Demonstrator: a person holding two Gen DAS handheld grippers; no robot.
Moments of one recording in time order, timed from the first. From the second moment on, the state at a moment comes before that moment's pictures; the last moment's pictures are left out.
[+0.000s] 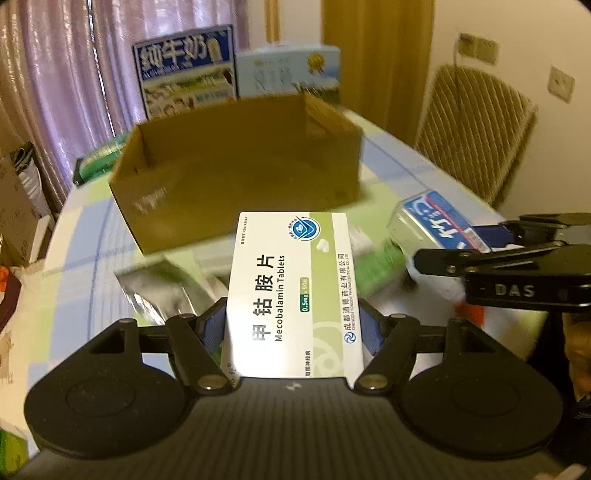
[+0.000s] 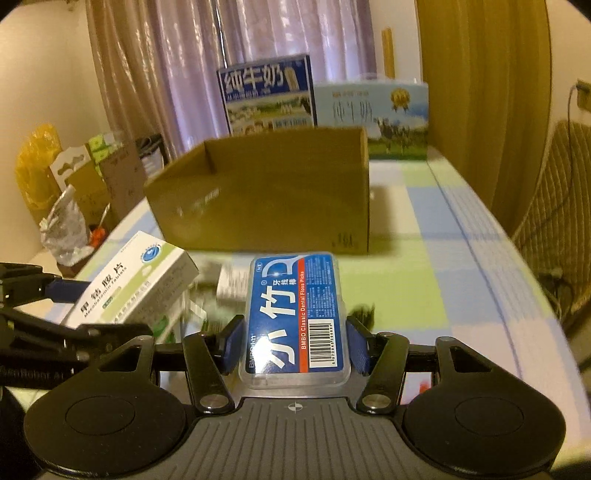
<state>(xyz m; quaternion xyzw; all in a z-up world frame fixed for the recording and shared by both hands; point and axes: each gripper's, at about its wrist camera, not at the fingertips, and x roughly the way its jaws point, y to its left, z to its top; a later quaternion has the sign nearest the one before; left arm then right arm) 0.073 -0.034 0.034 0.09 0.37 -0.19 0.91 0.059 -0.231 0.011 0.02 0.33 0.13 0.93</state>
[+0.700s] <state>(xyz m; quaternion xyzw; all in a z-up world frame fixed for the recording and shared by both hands) 0.272 -0.022 0.053 0.06 0.32 -0.15 0.93 0.267 -0.208 0.058 -0.02 0.30 0.14 0.94</state>
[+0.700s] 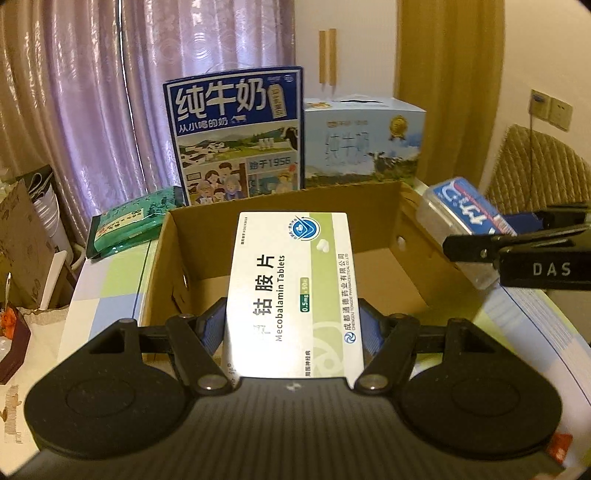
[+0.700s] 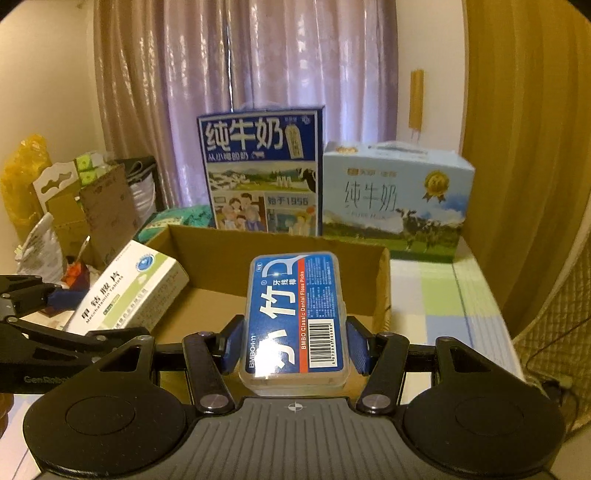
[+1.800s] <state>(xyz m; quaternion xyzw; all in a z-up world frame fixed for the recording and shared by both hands) 0.333 -0.018 0.025 0.03 0.33 -0.14 0.93 0.334 -0.195 0.009 0.00 0.35 0.13 0.93</state>
